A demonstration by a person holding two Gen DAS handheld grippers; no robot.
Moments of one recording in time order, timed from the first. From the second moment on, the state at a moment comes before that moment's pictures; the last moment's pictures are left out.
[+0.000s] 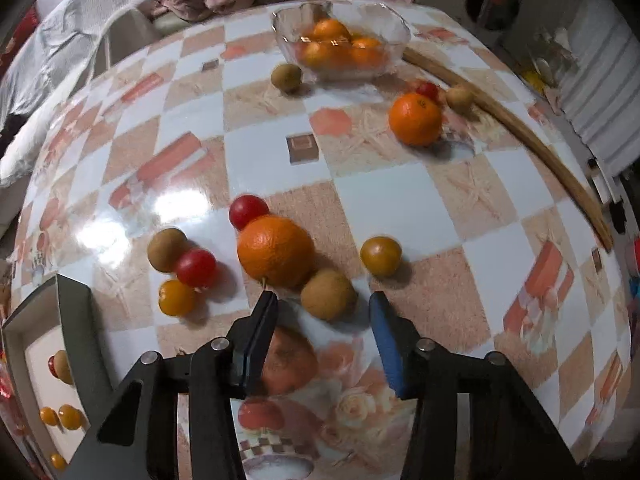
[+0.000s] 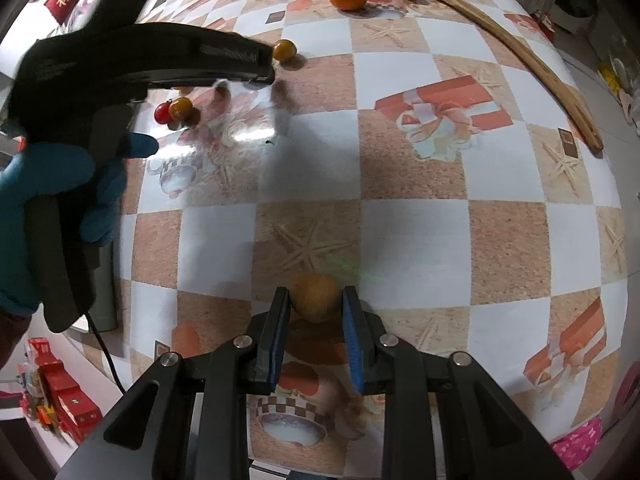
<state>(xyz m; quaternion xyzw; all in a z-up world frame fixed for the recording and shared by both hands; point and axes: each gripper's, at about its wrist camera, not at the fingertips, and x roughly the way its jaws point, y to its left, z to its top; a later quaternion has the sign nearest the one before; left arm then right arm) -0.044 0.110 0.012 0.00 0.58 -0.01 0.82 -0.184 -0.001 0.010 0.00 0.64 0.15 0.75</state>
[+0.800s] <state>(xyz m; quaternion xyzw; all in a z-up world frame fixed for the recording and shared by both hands) -0.094 0.162 0.059 -0.07 0.56 -0.05 0.82 -0.179 -0.030 0.033 0.02 0.64 0.14 0.76</state>
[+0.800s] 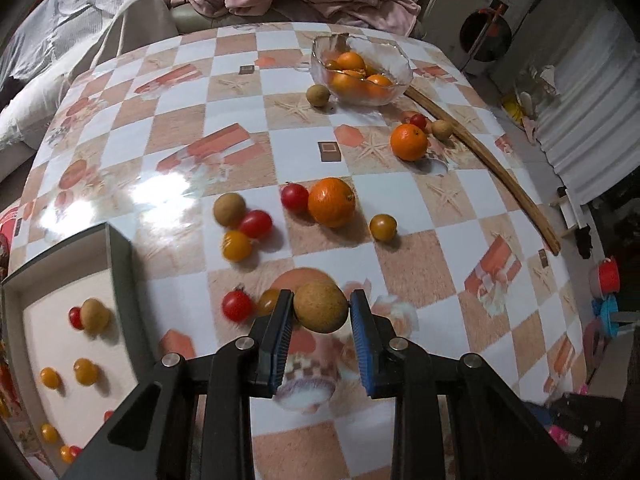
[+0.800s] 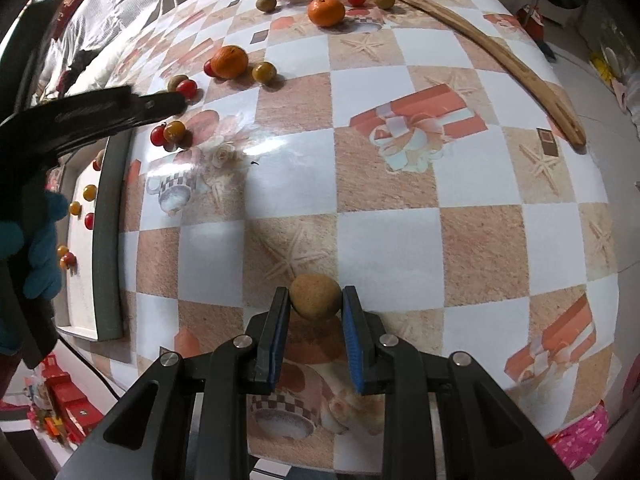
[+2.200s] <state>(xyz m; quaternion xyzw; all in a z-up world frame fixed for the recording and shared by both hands) -0.304 0.354 0.035 -0.20 0.58 0.19 0.77 -0.179 0.253 0.047 -0.16 0.60 0.40 0.67</state>
